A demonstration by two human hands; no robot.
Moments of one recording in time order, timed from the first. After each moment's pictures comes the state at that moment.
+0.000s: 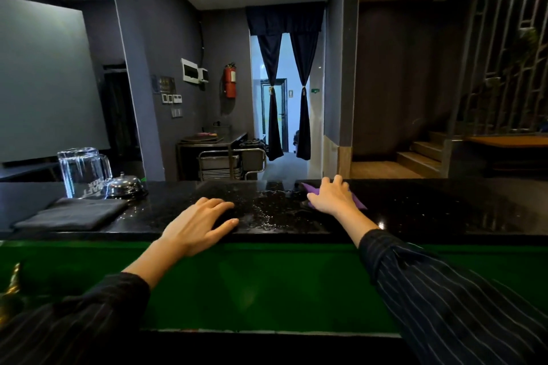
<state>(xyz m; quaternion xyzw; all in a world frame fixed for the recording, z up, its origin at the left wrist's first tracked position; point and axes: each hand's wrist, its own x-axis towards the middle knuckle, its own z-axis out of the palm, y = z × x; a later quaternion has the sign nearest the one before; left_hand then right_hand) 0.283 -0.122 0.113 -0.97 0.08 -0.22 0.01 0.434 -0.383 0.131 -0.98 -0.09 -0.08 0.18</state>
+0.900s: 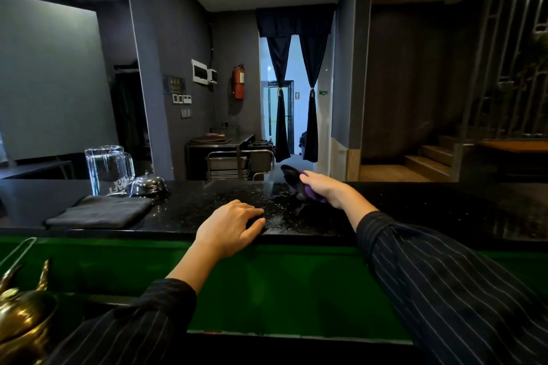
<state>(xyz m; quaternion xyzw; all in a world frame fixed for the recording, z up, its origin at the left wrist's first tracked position) 0.280 -0.122 0.110 -0.97 0.08 -0.24 -0.04 0.442 -0.312 0.155 -0.86 -0.20 0.12 0.45</state>
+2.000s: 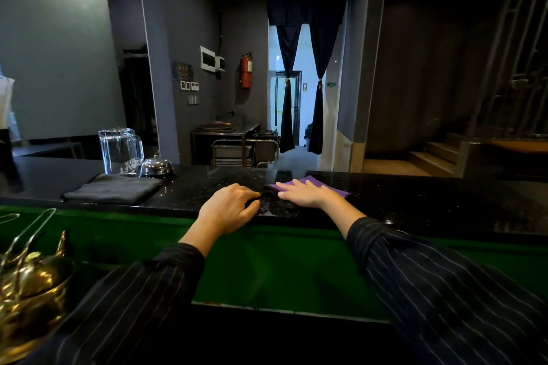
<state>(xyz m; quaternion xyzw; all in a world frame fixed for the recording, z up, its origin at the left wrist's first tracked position) 0.272 -0.123 0.116 -0.97 0.05 -0.23 -0.04 0.403 -0.284 0.128 -0.95 -0.26 0.11 0.10</state>
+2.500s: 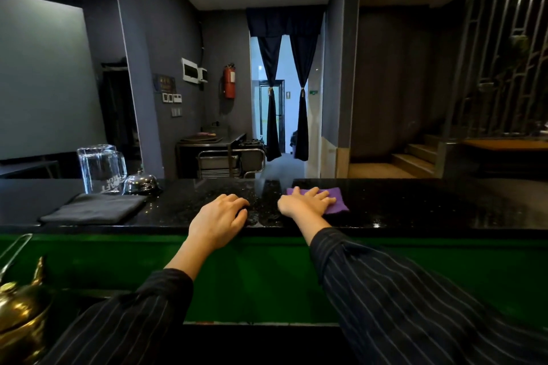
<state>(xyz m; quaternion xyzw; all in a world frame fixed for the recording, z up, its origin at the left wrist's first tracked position) 0.282 -0.123 0.108 -0.96 0.03 -0.26 -0.04 0.369 -0.281 0.138 -1.00 0.01 0.03 0.04</state>
